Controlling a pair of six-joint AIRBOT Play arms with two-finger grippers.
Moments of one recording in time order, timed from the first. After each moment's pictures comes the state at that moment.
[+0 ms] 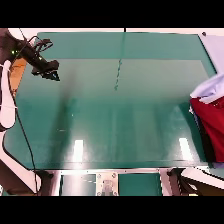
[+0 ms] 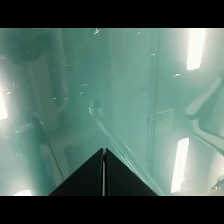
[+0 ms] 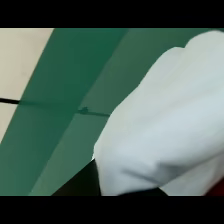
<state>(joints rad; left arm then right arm) 0.06 -1.90 2.10 1.20 -1.75 -1.49 -0.96 -1.24 1.46 -0.84 1.16 1.69</state>
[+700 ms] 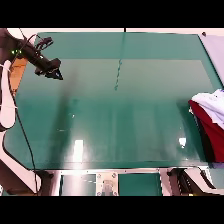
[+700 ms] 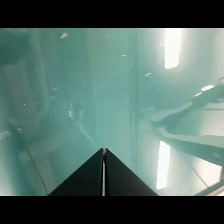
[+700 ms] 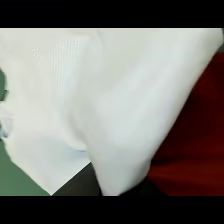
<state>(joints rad) 0.06 -1.90 2.10 1.09 -1.75 -1.49 -1.37 -0.89 0.89 -1.13 1.23 1.71</state>
